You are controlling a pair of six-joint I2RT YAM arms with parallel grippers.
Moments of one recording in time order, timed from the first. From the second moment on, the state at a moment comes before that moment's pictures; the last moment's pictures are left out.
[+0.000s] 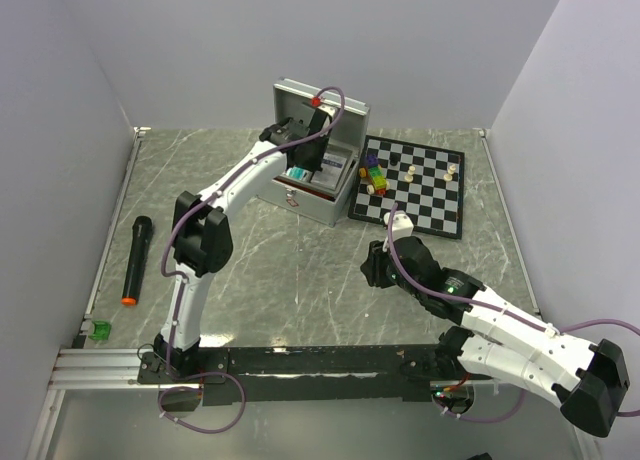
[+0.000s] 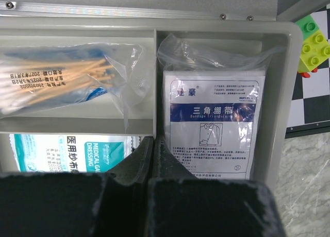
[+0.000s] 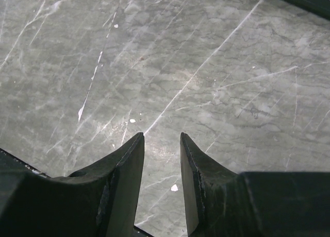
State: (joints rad) left arm -0.59 2.19 2.12 -0.73 -0.13 -0.18; right arm 0.82 0.81 0.57 -0.37 0.22 0.50
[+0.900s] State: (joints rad) left arm -0.60 2.24 2.15 -0.77 -0.16 -0.15; right arm 0.82 0.81 0.57 -0.37 0.22 0.51
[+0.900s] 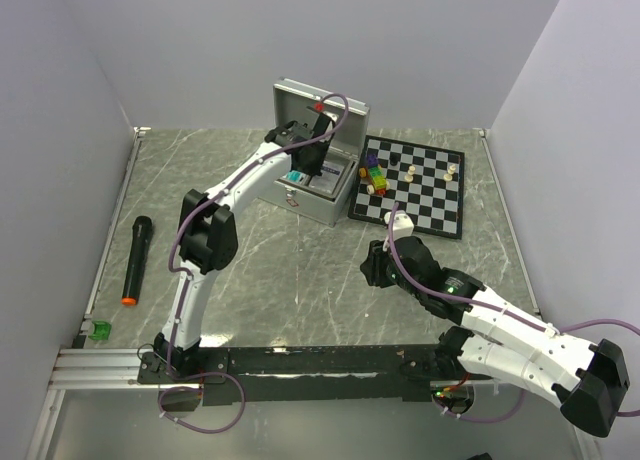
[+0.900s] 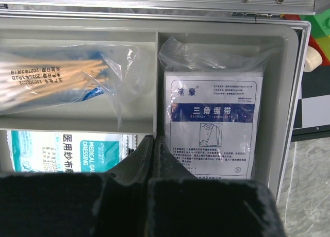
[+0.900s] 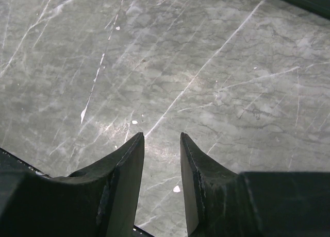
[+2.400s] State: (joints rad) left arm -0.54 1.90 1.56 -0.32 -0.36 -0.31; right arm 0.82 0.84 0.62 -0.40 0.23 0.50
